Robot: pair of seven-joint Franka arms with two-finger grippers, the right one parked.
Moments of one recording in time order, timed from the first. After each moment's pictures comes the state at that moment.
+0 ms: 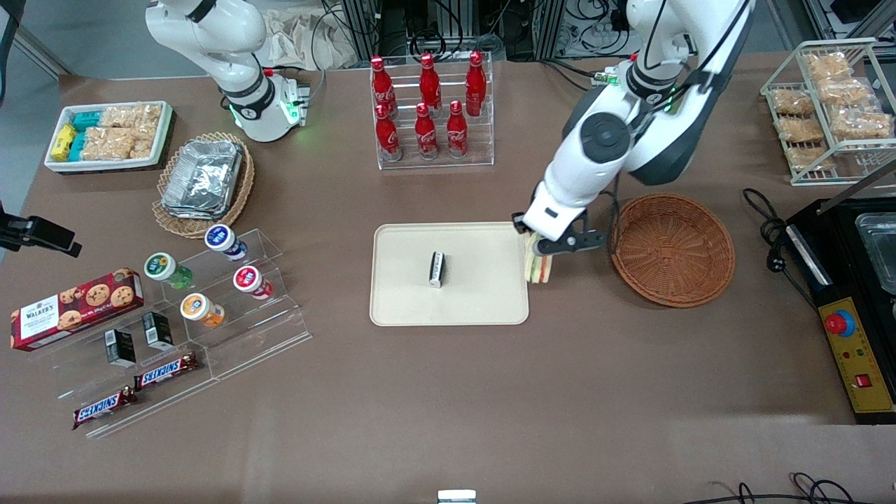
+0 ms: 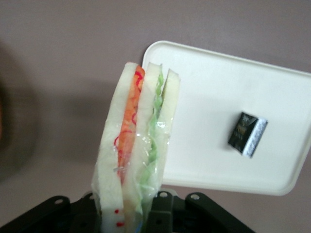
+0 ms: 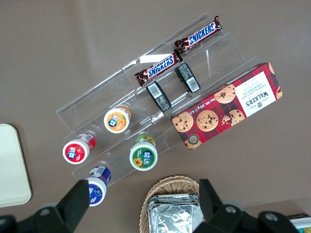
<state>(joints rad) -0.12 0.23 -0.52 -2.01 0.00 2.25 -0.82</state>
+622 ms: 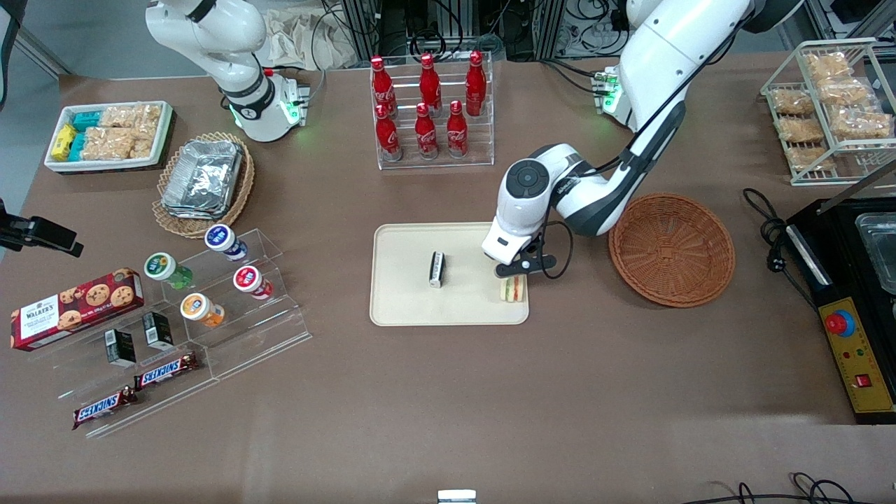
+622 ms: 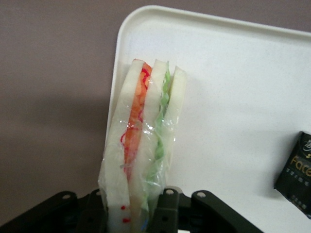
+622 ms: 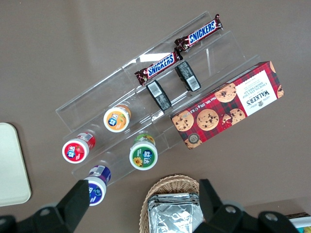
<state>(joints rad) -0.20 0.54 -0.52 -1.97 0.40 2.41 -1.12</state>
